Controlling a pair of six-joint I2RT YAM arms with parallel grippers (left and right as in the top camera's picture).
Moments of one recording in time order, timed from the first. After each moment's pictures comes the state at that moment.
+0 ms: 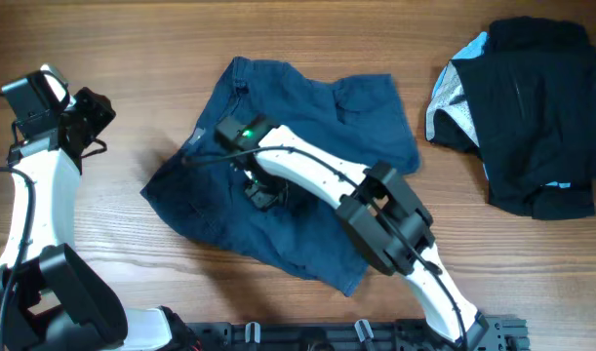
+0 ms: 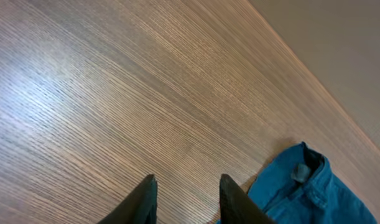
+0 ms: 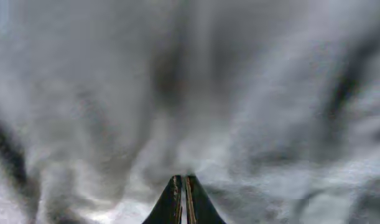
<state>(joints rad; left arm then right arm) 0.40 1.60 1.12 -0.34 0.25 -0.43 0.84 2.33 1.86 -1.18 -0.07 0.17</state>
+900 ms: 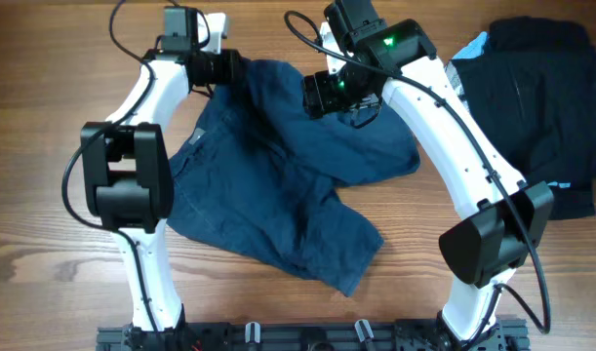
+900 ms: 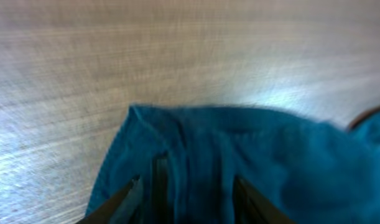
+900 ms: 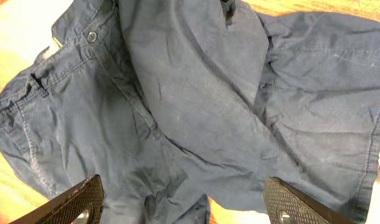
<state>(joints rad) -0.07 2.27 1.73 -0.42 0.40 -0.05 0.46 1.98 1.98 -1.22 -0.14 0.18</state>
